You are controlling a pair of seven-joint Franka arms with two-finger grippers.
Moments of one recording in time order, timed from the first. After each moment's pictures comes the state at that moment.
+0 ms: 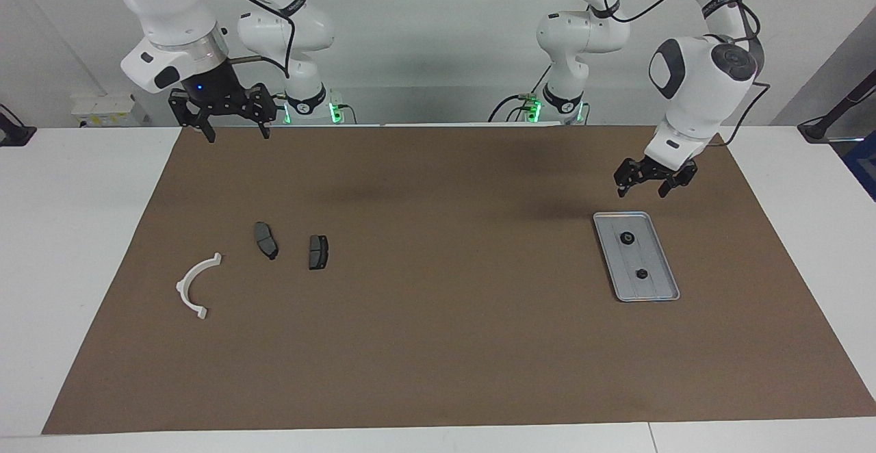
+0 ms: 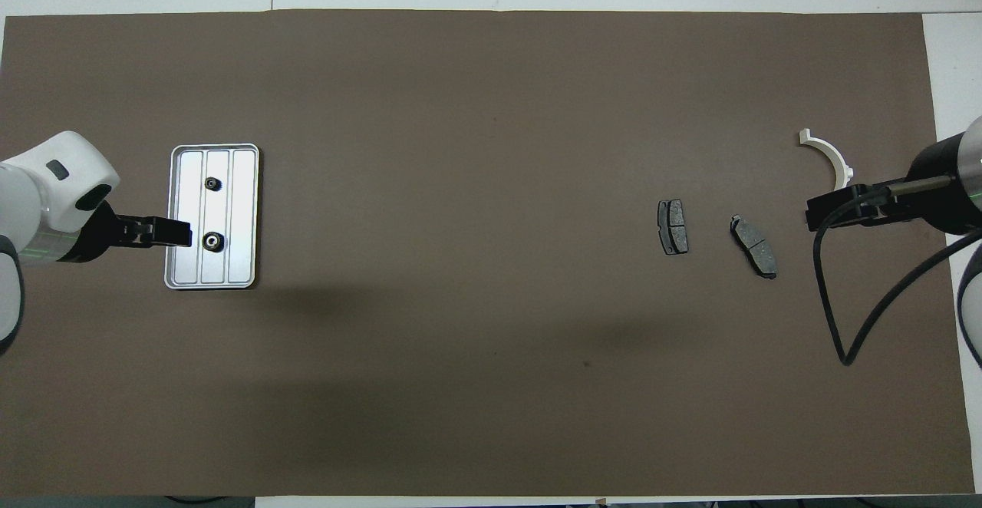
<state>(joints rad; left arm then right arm) -0.09 -0.07 0.05 -2.16 -0.02 2.11 0.06 0.05 -0.07 0.02 -1.64 0.00 1.56 0.00</state>
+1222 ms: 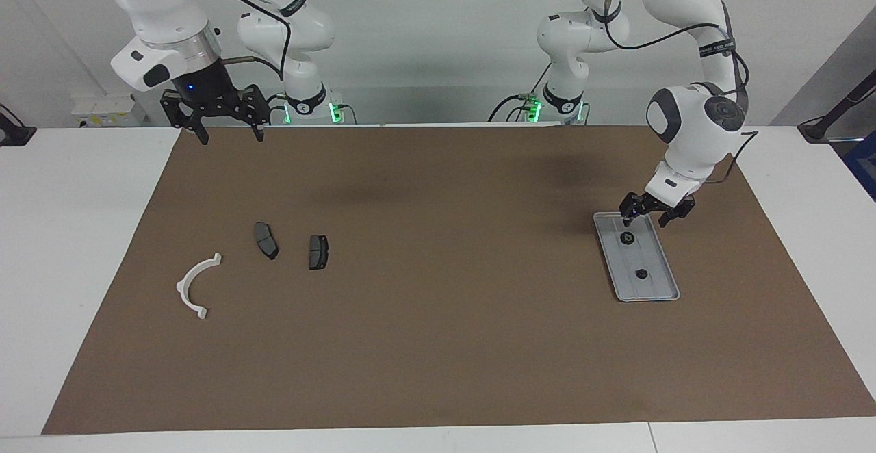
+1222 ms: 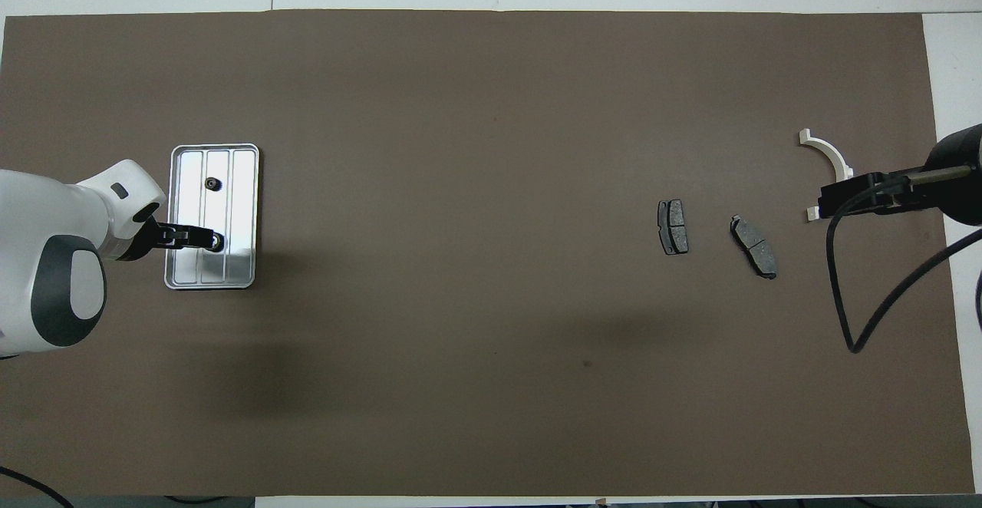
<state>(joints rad) -0.01 0.07 0.05 -2.22 -0.02 2.32 0.16 0.03 -0.07 0.02 -1.64 0.00 1.57 0.00</state>
